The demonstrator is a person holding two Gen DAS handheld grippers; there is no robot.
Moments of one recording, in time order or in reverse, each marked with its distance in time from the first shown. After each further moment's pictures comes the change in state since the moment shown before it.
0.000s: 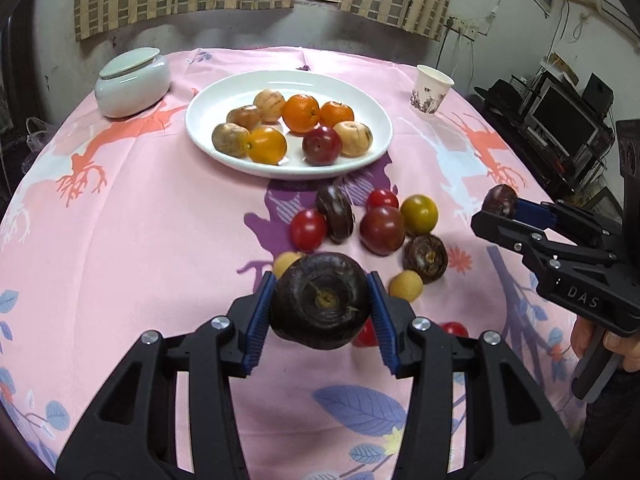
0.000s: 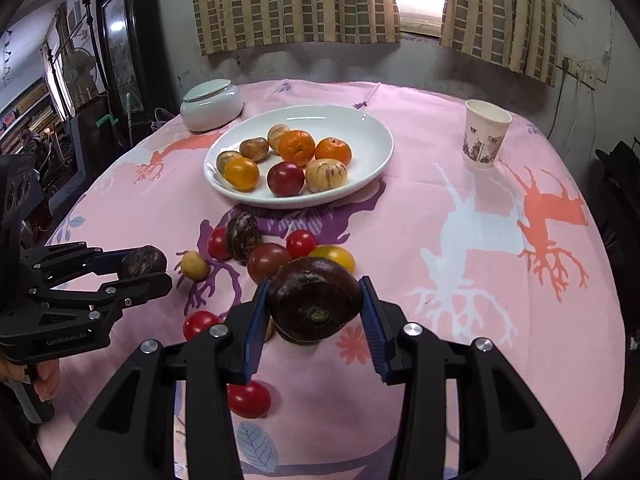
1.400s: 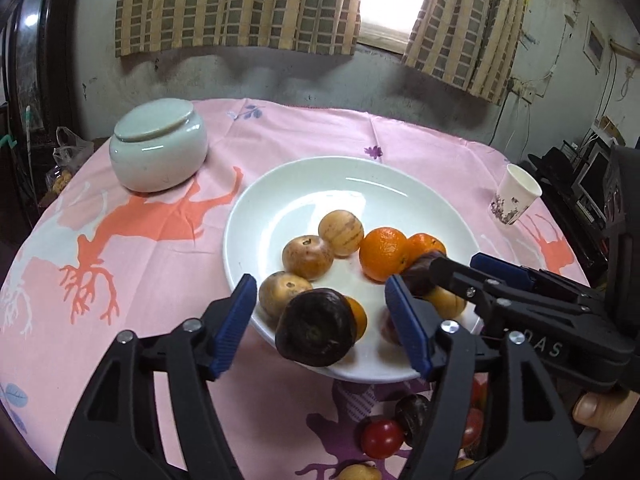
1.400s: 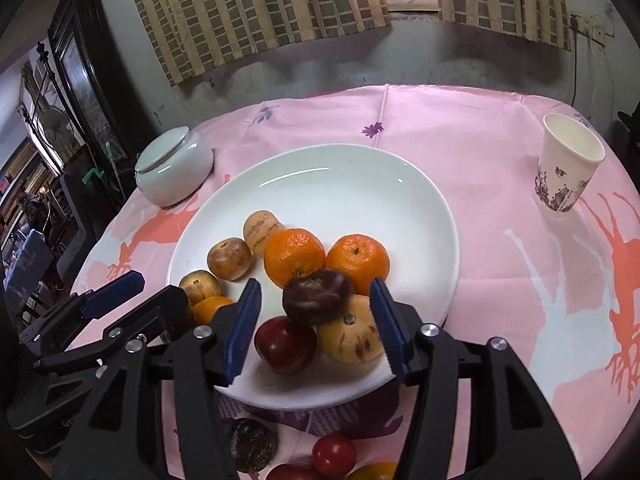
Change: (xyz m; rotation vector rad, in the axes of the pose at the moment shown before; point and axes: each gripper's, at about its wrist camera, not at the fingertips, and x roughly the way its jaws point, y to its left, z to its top) left arm 0.056 0.048 0.108 -0.118 -0.169 0.133; right arm 0.121 -0.012 0.112 0.202 0.003 0.080
